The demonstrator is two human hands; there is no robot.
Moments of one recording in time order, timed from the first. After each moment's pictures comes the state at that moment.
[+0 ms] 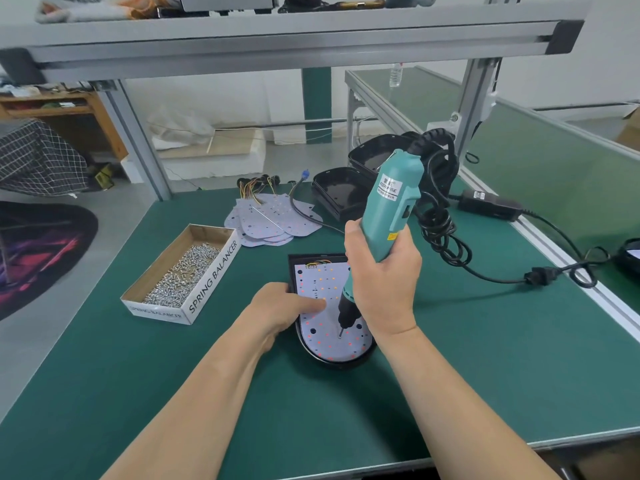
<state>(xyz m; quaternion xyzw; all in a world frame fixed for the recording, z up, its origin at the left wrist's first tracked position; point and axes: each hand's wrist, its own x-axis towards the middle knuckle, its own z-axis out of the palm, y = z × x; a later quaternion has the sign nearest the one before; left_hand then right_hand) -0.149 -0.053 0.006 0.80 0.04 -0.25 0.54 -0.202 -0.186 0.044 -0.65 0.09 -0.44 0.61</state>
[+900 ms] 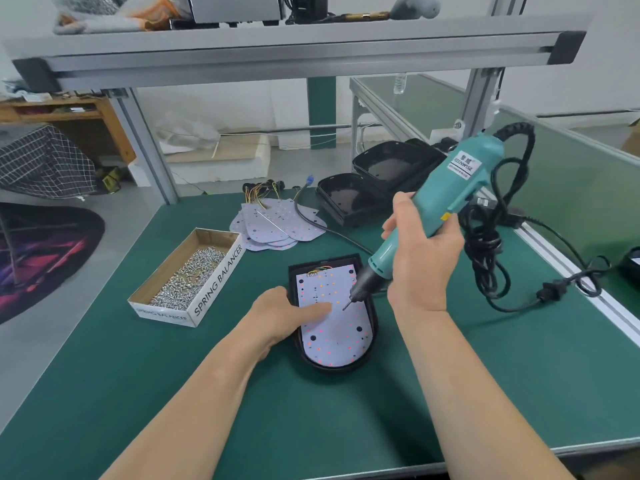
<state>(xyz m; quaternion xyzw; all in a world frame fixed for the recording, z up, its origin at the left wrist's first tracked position) -0.155 -0.045 0.010 0.87 0.01 -0.21 0.45 -0.202 -0.209 0.081 -0.50 0.11 -0.45 0.73</state>
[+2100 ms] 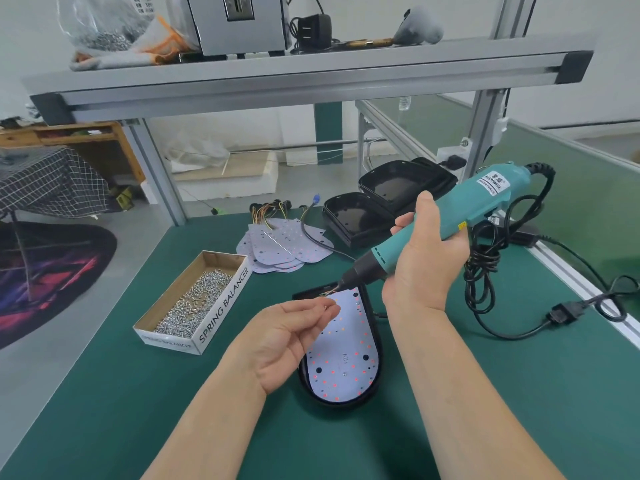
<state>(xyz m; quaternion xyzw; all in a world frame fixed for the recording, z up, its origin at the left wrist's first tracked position) -0.169 -0.046 0.039 0.48 0.07 -0.28 0.83 -0.176 -0.208 0.104 -0.38 0.19 -0.44 0.79</state>
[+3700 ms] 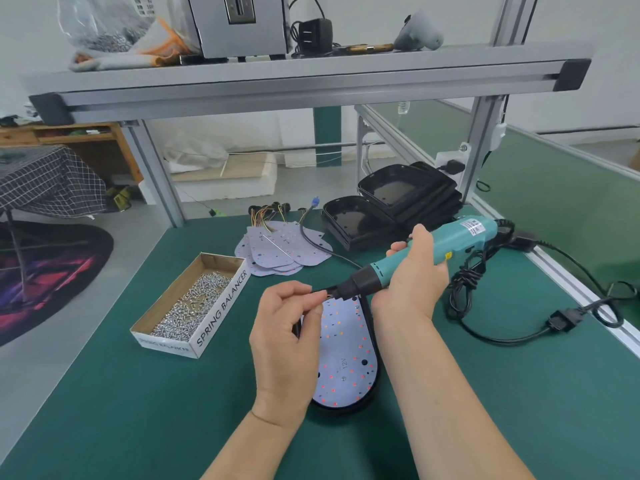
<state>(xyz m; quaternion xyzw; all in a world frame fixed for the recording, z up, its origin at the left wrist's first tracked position) -0.202 -0.070 0.027 0.76 -0.15 0.27 0.57 -0.164 -0.207 0.079 -0.31 0.30 -0.36 0.83</state>
